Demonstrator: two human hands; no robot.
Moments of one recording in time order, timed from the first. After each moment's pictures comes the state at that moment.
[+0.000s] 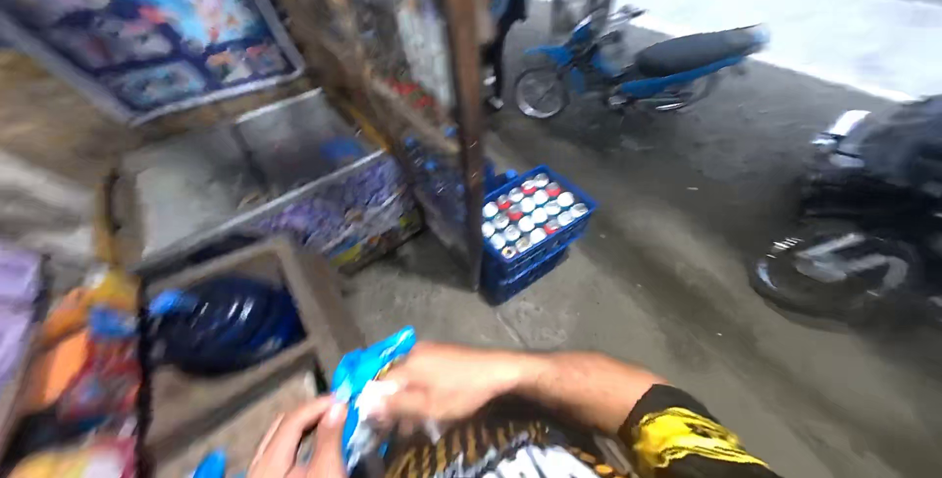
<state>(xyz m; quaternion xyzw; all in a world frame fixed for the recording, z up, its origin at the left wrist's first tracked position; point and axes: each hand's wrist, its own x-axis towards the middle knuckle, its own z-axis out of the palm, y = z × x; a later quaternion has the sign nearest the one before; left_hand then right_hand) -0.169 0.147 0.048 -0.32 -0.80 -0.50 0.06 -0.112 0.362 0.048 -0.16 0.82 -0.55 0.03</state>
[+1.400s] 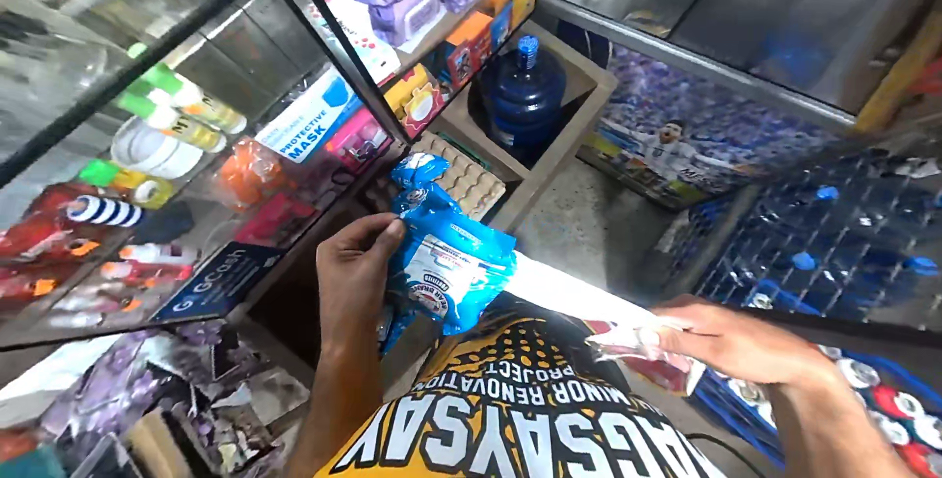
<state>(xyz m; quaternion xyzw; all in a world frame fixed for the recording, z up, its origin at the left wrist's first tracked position) -0.143 0.056 0.056 0.22 -0.76 -0.56 0.24 -0.274 0.470 0.003 -0.36 0.69 -0.44 0.45</state>
